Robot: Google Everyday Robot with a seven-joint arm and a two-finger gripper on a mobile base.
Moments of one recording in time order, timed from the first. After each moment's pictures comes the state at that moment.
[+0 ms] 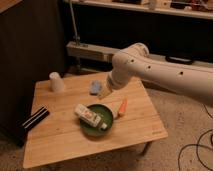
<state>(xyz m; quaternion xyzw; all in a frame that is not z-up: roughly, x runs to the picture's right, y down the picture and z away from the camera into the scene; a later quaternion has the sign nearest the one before) 0.029 0.002 0.696 -0.24 0.00 0.48 0.85</state>
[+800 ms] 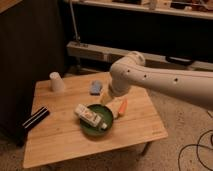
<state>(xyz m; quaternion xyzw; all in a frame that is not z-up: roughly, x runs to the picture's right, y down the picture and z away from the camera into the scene) 0.053 0.047 0.725 -0.23 0.07 0.52 0.82</state>
